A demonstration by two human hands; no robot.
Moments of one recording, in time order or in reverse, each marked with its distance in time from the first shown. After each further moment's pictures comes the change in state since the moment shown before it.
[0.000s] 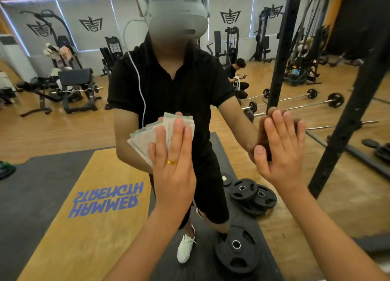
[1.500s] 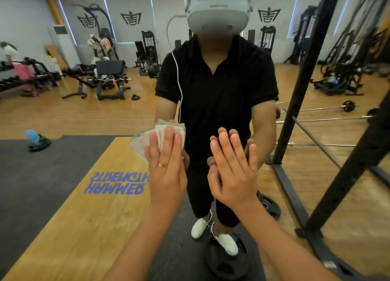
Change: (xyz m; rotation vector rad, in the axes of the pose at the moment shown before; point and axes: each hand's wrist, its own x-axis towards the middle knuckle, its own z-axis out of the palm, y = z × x) left_hand 0.015 0.074 0.047 -0.014 -0.002 -0.038; right_hand 0.007 0.004 -0.003 0.125 -0.051 -0.039
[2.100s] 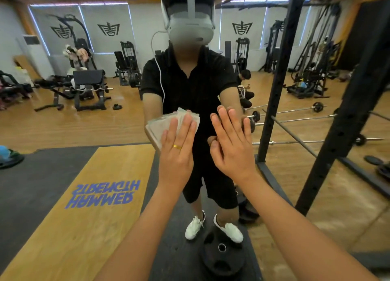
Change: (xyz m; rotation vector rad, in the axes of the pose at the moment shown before) left_hand -0.026 -0.013 0.007 0.008 -0.051 0.142; right_hand 0.001 -0.006 -0.014 -0.034 -0.120 0.046
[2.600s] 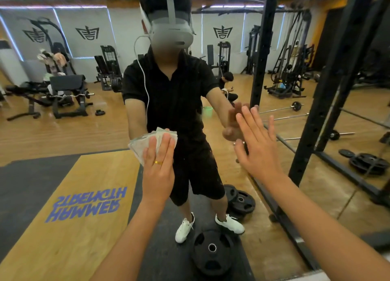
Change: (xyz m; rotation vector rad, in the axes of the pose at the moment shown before) left_hand -0.040 0.002 0.004 0.005 -0.017 0.012; right_hand -0.028 0.063 -0.079 -0.096 -0.108 0.106
